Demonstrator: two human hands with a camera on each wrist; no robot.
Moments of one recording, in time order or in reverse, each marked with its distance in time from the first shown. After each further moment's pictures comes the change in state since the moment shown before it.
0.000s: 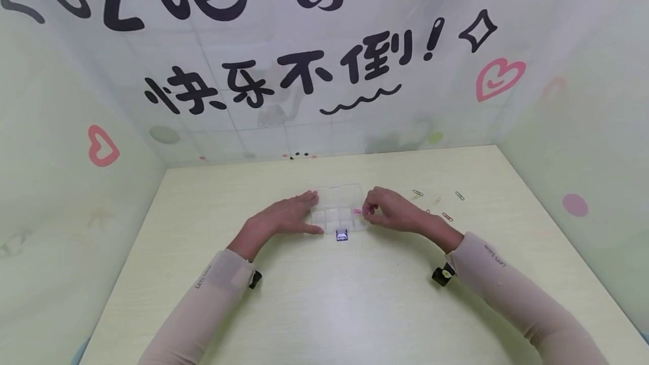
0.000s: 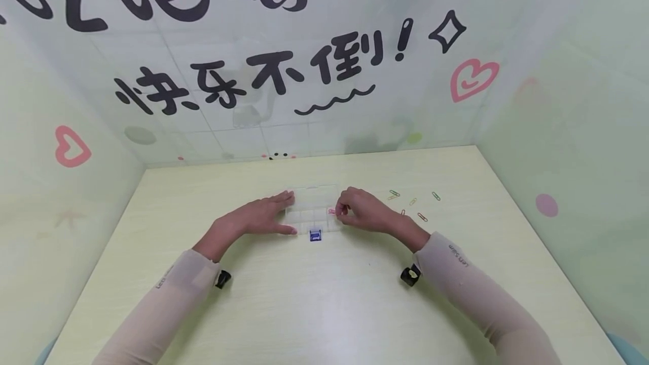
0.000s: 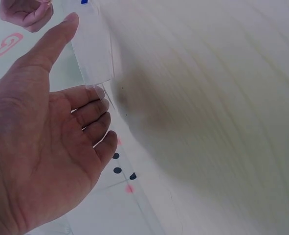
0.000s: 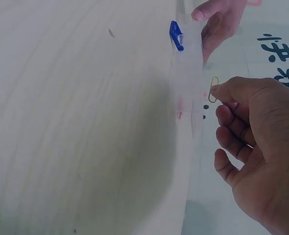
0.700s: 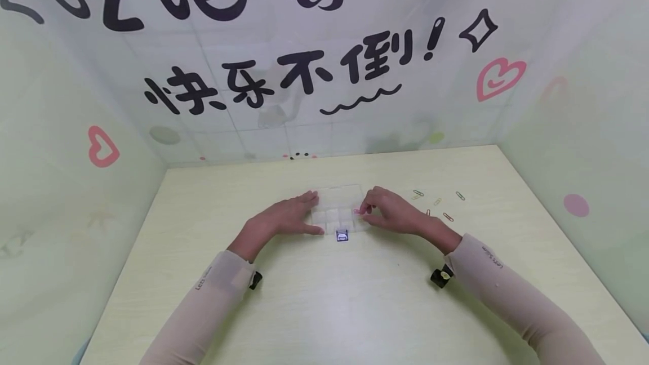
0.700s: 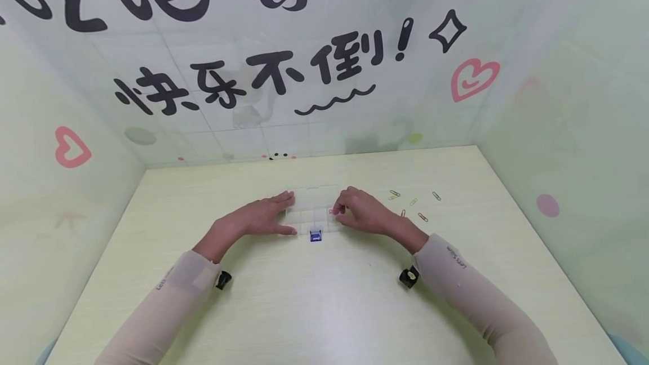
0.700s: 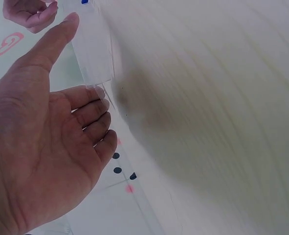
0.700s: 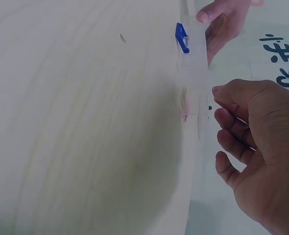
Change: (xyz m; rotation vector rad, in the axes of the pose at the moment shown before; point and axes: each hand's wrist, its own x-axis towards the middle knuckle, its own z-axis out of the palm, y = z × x) left_hand 0.001 0.000 0.000 -0.002 -0.001 0.005; right_hand 0.002 0.002 0.008 -0.037 0.029 0.005
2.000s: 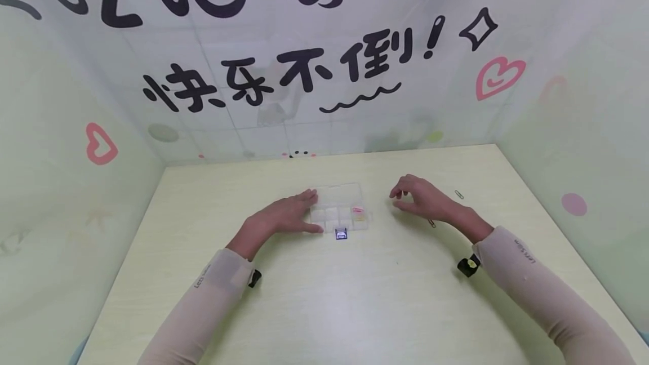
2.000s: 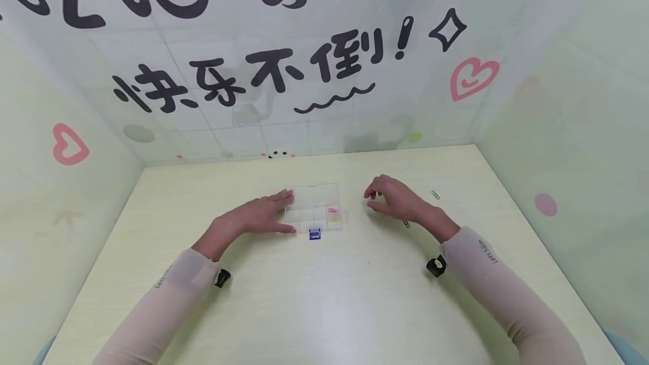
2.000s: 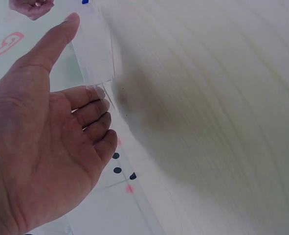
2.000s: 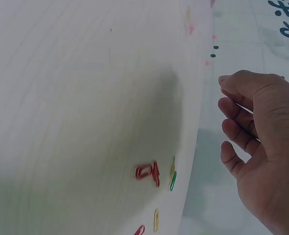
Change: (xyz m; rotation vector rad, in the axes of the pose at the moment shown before) left_hand -0.004 0.002 -0.002 -0.017 -0.004 -0.002; right_hand -0.037 0.049 -0.042 -0.028 0.055 0.058
